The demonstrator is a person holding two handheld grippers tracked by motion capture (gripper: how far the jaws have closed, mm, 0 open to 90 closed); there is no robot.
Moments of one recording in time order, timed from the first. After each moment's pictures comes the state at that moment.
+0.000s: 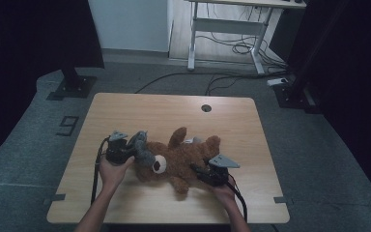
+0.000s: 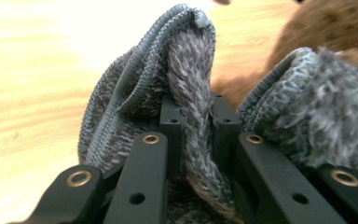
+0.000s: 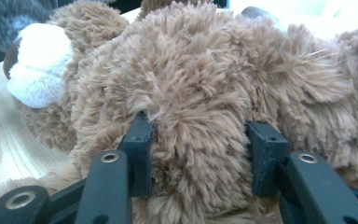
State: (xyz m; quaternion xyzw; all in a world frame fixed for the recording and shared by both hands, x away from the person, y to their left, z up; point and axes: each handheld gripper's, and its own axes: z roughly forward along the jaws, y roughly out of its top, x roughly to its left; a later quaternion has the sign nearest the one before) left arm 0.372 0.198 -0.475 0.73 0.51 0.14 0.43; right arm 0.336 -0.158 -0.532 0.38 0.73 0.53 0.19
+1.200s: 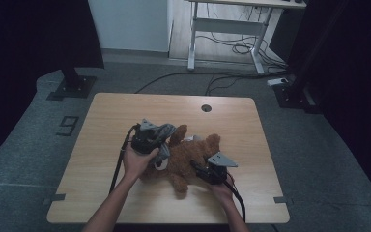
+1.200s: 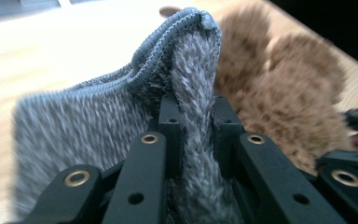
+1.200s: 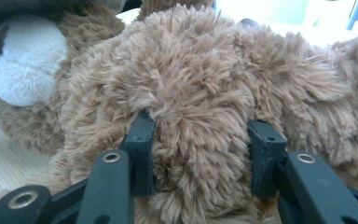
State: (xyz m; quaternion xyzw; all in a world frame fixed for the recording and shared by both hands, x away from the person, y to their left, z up) left arm 0.394 0.109 -0.441 0.78 0.44 0.15 0.41; right arm 0.342 -0.153 -0.533 0.39 0.72 0.52 0.22
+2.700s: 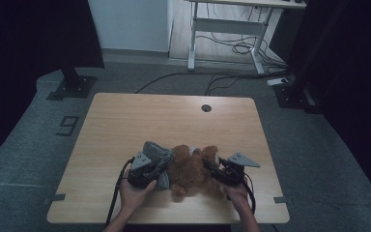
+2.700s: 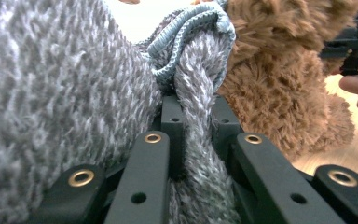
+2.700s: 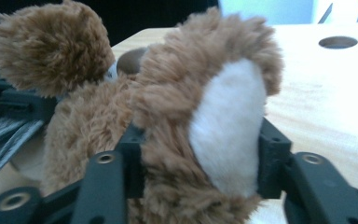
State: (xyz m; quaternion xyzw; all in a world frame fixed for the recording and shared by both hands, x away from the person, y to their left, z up) left arm 0.307 0.124 -0.495 0.76 0.40 0.13 0.49; right arm 0.325 -0.200 -0.507 0.42 0.69 0.56 0.16
